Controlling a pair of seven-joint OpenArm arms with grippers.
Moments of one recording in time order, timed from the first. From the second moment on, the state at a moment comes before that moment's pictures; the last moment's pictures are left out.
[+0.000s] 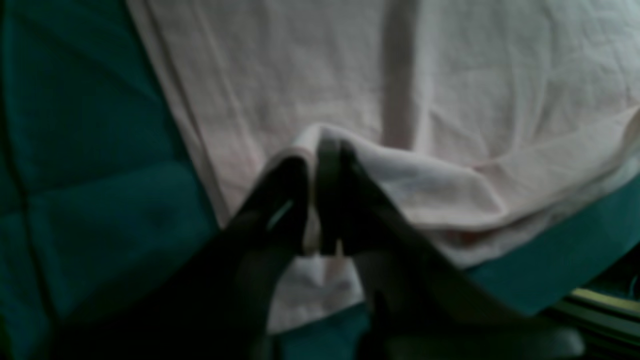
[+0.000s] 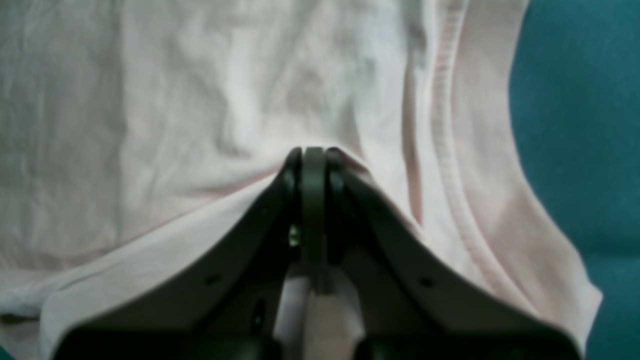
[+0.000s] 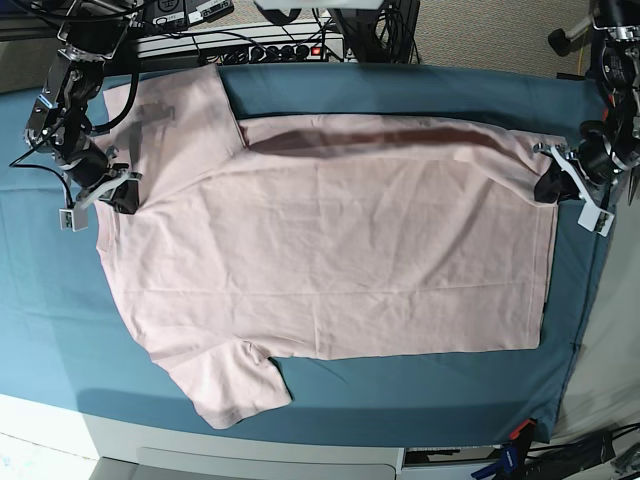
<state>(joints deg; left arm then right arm) 14.5 -29.7 -21.1 94.6 -49.4 -33.0 53.0 -3.6 21.1 31.4 78.6 34.9 34.8 -46.6</state>
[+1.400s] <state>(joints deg) 14.1 -29.6 -21.1 93.8 -43.6 -24.3 47.7 -2.5 21.1 31.5 78.6 30.3 28.3 -41.7</state>
